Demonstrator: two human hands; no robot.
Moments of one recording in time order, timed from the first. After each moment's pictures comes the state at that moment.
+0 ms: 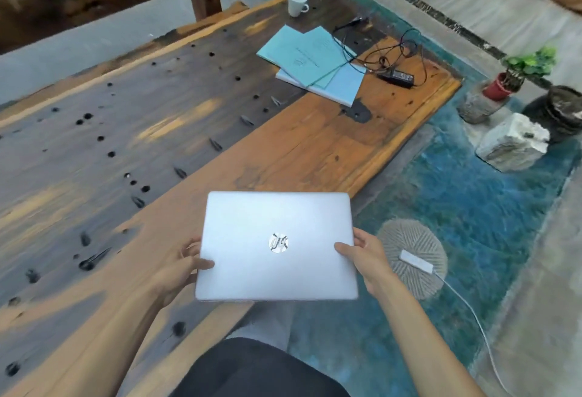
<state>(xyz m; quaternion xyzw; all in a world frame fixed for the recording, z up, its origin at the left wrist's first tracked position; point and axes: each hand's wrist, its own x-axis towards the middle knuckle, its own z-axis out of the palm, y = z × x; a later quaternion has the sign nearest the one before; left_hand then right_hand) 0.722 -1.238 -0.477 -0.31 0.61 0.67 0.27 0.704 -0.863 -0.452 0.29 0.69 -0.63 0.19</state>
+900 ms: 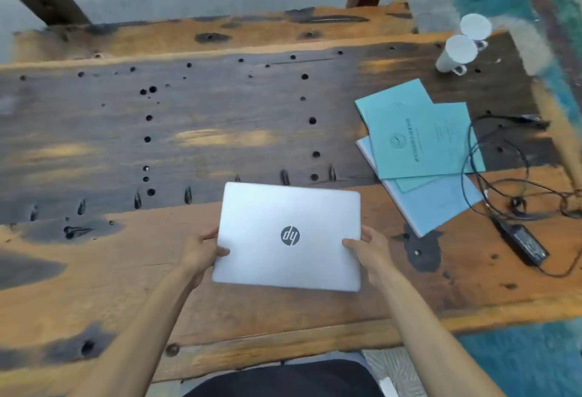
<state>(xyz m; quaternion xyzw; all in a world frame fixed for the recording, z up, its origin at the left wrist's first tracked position) 0.498 -1.146 -0.511 -0.59 0.51 0.62 0.07 0.278 -0.872 -0.506 0.16 0.76 -0.48 0.40</state>
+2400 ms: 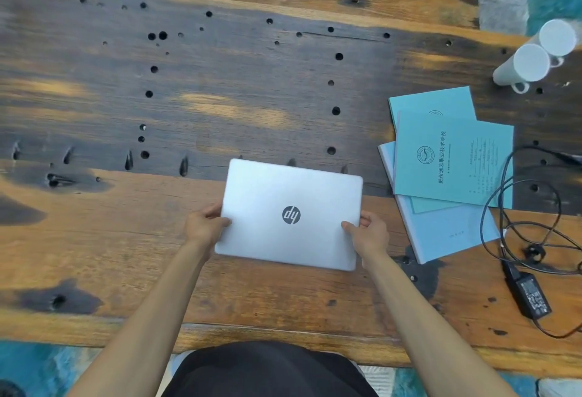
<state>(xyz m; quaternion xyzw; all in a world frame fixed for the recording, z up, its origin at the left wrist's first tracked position) 0.458 -1.129 -0.548 -0.69 0.43 0.58 -0.03 0.215 -0.905 -0.553 0.05 0.88 -0.32 0.35</state>
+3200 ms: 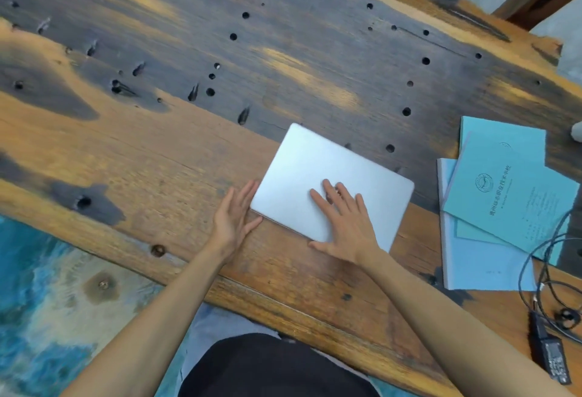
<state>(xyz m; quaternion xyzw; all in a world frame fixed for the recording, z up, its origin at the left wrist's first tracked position) 0.532 -1.052 -0.556 -0.53 0.26 0.78 -0.19 0.283 -0.945 -0.567 -0.67 0.69 0.06 0.26</state>
